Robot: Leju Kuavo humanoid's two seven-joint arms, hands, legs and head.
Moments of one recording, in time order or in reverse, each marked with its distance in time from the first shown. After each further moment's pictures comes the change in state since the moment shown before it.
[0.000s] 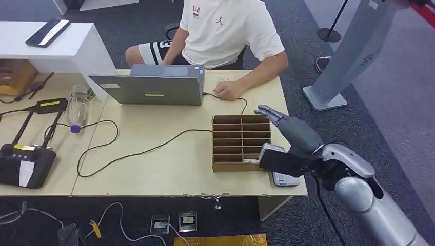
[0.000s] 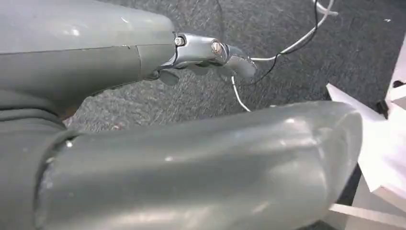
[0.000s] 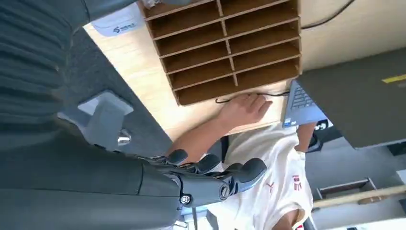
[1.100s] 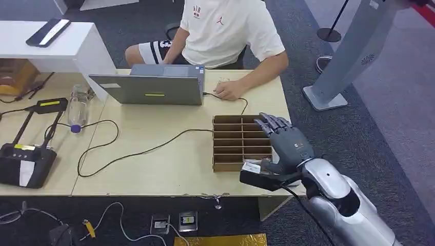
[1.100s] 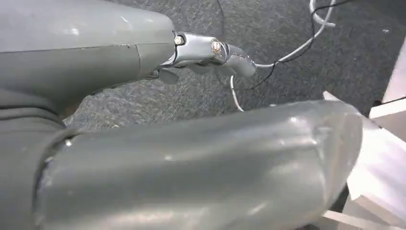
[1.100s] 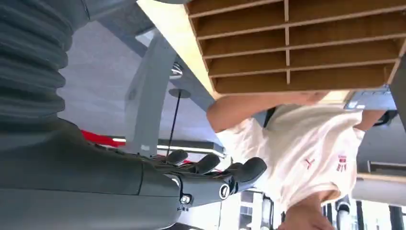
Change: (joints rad) left arm 0.083 -0.059 0.131 -0.199 -0.164 0.000 0.154; right arm 0.056 0.045 0.132 0.089 0.507 -0.175 0.047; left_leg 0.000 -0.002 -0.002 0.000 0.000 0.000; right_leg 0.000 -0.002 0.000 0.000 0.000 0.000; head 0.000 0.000
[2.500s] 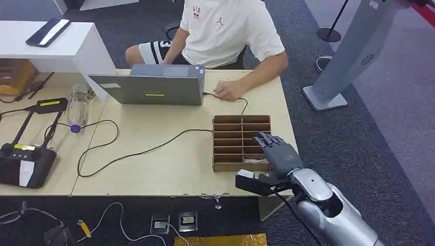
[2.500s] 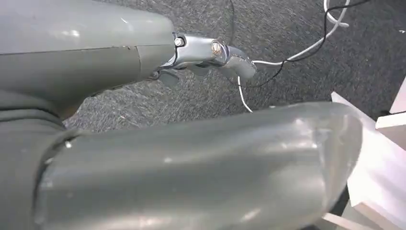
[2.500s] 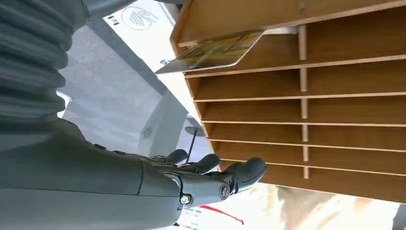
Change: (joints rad) left arm 0.024 -0.005 0.012 -0.059 0.029 0.000 0.034; right arm 0.012 0.035 0.057 0.177 -0.032 -0.019 0.051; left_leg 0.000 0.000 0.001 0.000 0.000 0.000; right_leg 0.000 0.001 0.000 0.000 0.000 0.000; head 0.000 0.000
